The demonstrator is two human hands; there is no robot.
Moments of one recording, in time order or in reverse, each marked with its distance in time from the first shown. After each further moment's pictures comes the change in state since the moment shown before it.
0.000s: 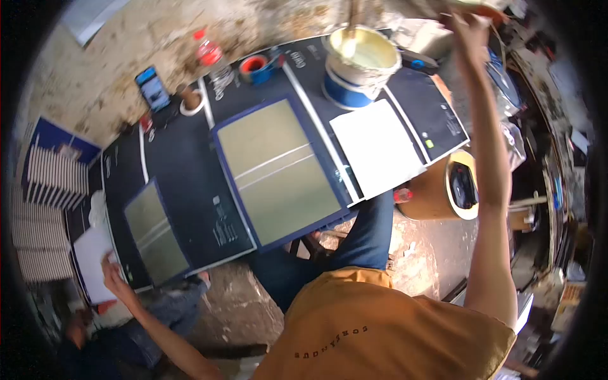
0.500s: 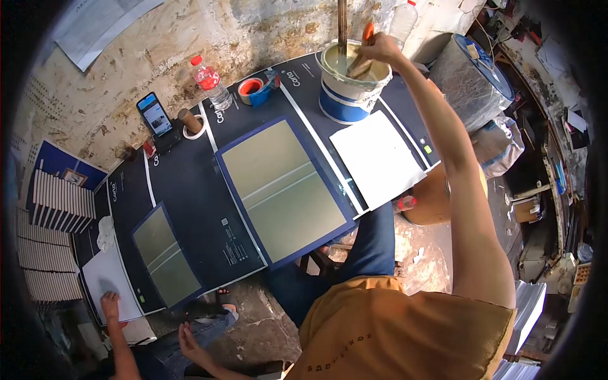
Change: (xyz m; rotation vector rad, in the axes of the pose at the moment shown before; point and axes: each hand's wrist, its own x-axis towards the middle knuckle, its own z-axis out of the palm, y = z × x) left_hand -0.207 0.010 0.021 -0.209 0.062 -0.388; right_hand -0.027 0.050 0.144 -0.458 -0.580 0.175
